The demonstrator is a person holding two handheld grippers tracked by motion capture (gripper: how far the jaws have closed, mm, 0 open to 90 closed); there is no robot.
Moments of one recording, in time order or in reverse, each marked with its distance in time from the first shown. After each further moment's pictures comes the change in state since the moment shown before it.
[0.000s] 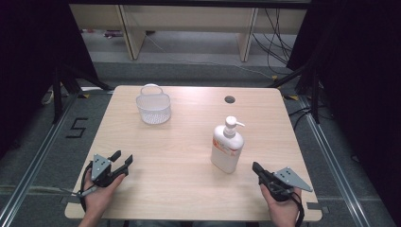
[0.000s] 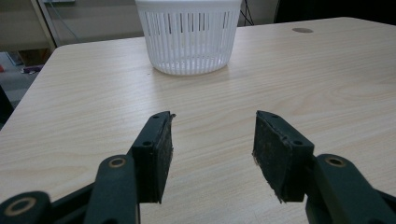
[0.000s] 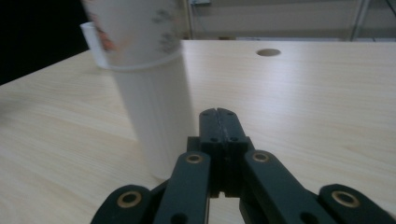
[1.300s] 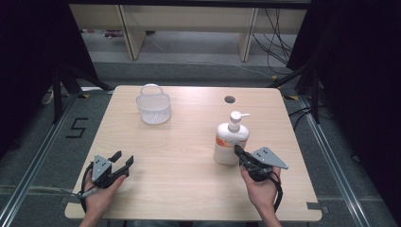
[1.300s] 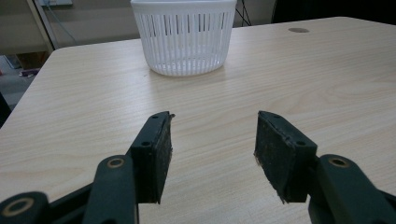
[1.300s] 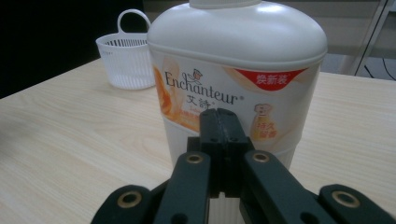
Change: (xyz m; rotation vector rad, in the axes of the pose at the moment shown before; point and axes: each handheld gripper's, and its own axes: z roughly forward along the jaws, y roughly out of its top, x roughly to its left) left arm -0.003 -0.001 -0.001 -0.009 -0.009 0.010; right arm 0.038 0.048 0.050 0.014 0.004 -0.063
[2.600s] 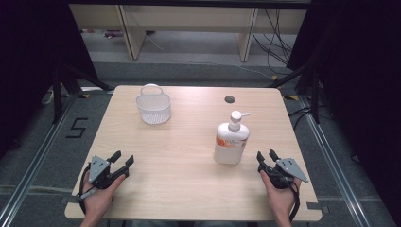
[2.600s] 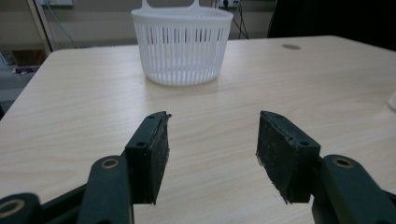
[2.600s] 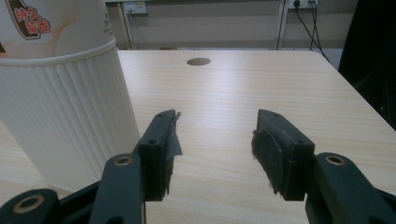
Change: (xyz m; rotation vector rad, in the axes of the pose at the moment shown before) left arm -0.007 0.011 -0.008 -0.045 -0.018 -0.061; right arm -0.067 -0.057 -0.017 -0.032 -0.276 0.077
